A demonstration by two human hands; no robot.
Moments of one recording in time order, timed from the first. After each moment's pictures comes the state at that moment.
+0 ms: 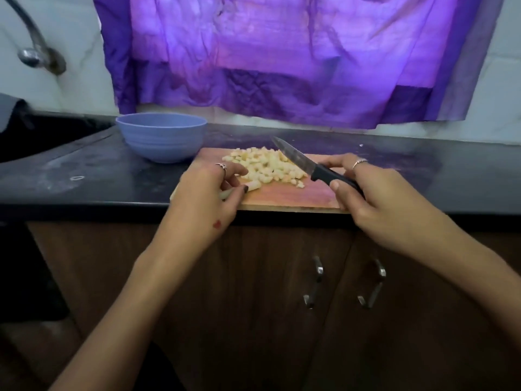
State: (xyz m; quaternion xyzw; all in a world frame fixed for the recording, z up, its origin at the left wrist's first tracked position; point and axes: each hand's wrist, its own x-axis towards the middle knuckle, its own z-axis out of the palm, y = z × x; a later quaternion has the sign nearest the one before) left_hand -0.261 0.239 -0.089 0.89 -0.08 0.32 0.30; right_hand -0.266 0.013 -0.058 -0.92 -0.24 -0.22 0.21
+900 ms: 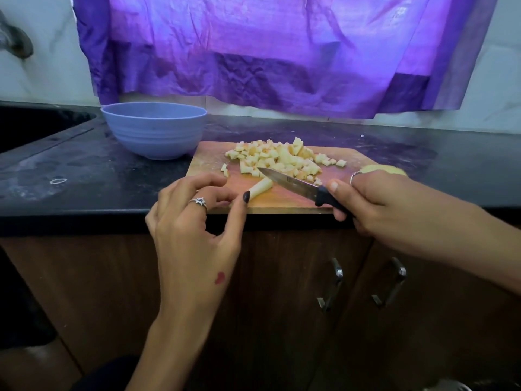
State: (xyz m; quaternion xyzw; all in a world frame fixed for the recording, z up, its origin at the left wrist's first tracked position) left_hand -0.273 0.250 -0.137 0.78 -0.09 0.49 0.39; right_hand -0.282 0.059 -0.044 -0.97 -0.12 -0.07 0.18
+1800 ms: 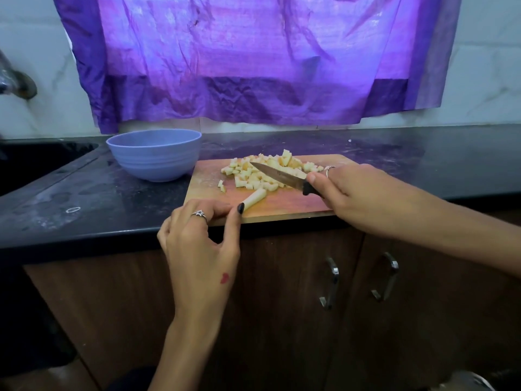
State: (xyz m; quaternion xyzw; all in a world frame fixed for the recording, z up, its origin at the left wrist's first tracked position) left_hand -0.272 0.248 -0.137 0.77 -0.09 0.48 0.41; right_hand -0.278 0.065 -0.038 -0.97 -0.13 -0.12 0.17
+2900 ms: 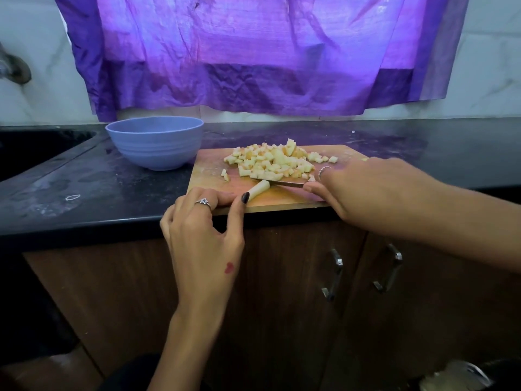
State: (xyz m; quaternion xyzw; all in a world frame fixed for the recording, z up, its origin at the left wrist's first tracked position) left_hand -0.273 0.249 -0.137 0.78 -0.08 0.47 0.40; right_hand -0.281 0.071 -0.039 -0.98 -0.13 -0.15 -0.01
